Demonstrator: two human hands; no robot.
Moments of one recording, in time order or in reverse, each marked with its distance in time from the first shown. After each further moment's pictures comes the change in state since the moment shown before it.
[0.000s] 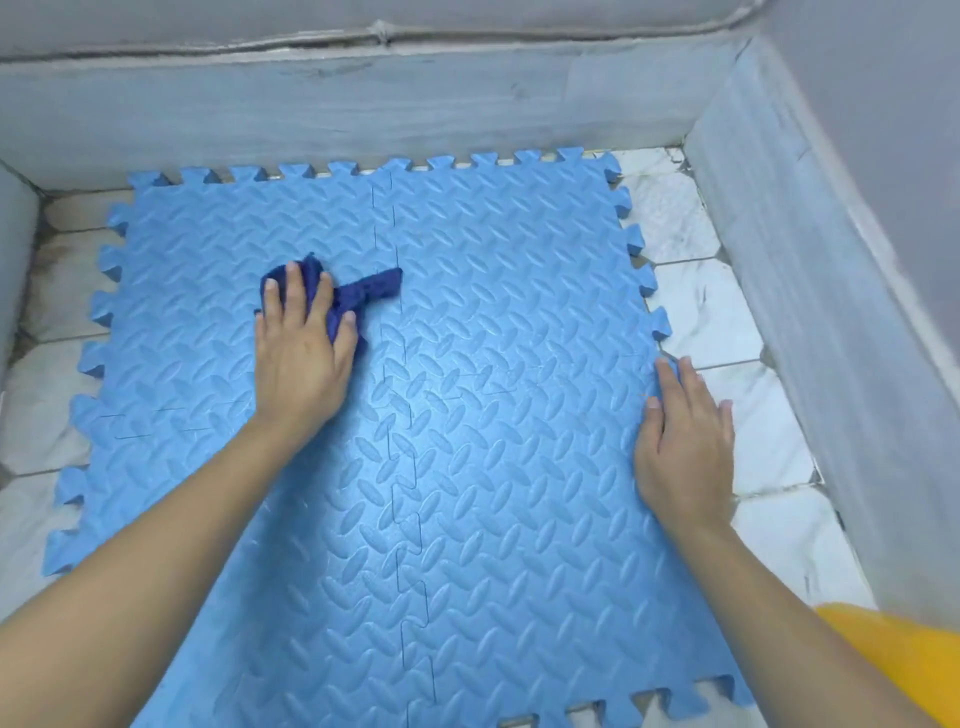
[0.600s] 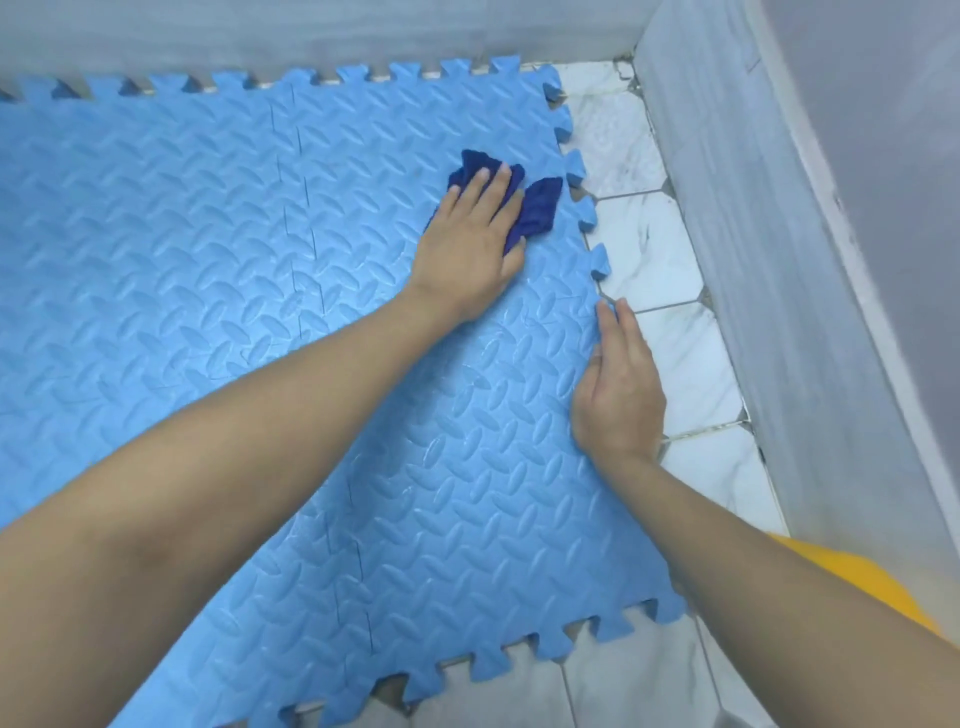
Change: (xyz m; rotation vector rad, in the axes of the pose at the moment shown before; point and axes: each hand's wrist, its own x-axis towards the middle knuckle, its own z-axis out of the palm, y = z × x) left_hand 0.044 0.193 0.051 0.050 -0.169 0.543; right_hand 0.006 0.000 0.006 0.090 0.037 -0.002
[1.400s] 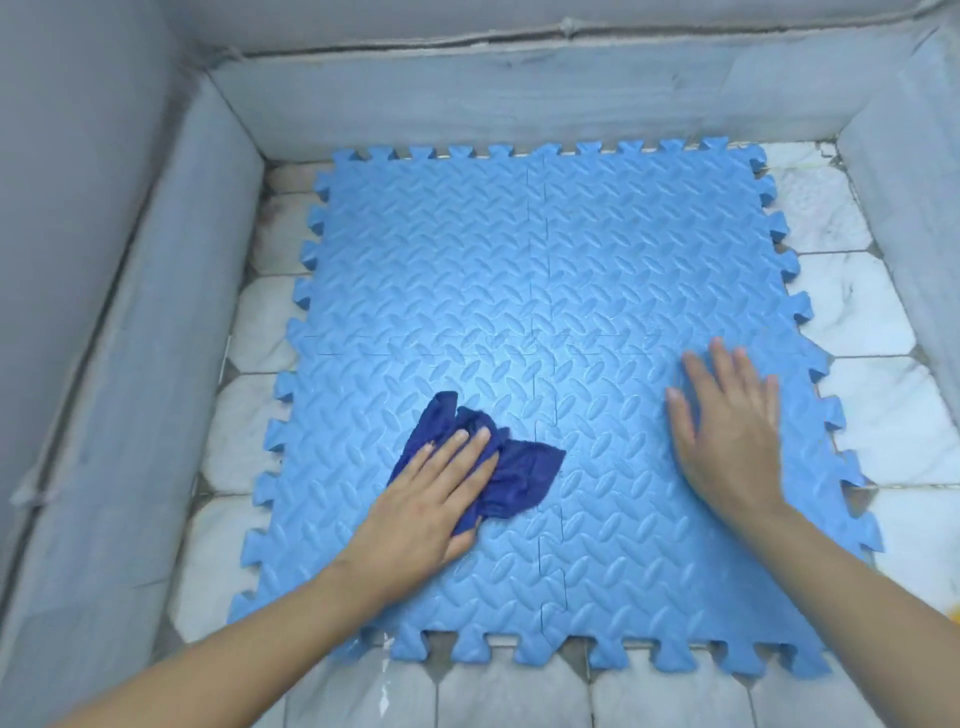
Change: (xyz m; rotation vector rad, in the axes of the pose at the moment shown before) left_hand -0.354 -0.090 -0.001 0.145 -0.061 0.004; right_hand -0.053 -0.068 0.008 -0.134 -0.128 -0.316
